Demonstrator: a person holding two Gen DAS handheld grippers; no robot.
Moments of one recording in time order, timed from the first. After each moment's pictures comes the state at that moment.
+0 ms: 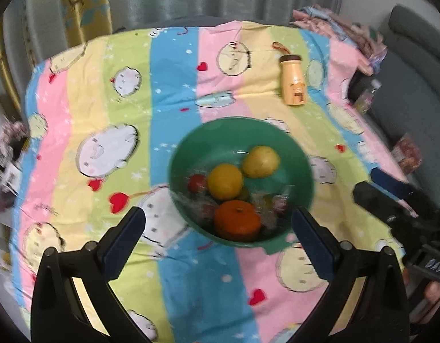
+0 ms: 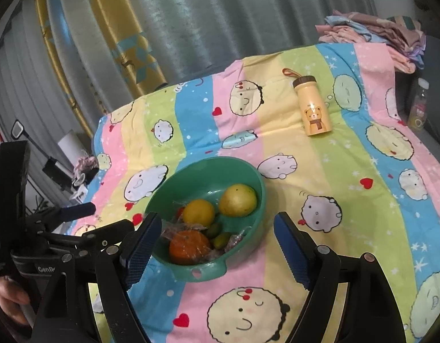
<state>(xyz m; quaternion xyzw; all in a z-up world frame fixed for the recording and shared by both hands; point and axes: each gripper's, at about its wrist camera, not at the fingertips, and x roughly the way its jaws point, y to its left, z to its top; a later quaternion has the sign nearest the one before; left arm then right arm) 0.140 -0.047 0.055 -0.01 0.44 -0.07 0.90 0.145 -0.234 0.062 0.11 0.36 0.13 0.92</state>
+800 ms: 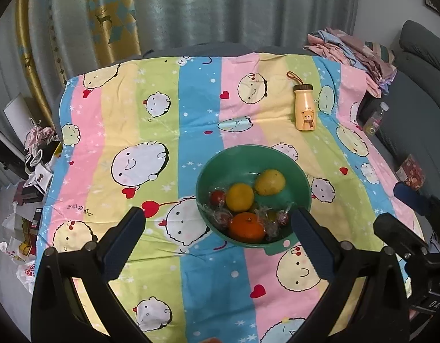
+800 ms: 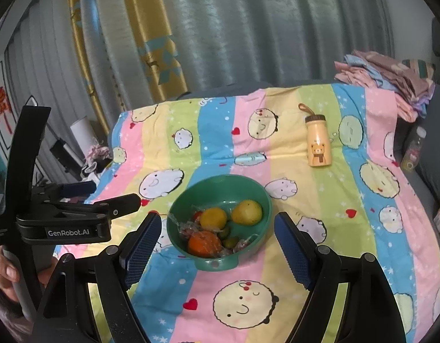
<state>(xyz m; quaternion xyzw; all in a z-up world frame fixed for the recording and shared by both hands) 0.112 -0.045 0.114 0.00 0.40 0.00 0.91 0.108 -0.218 0.129 0.04 0.34 0.15 0.93</state>
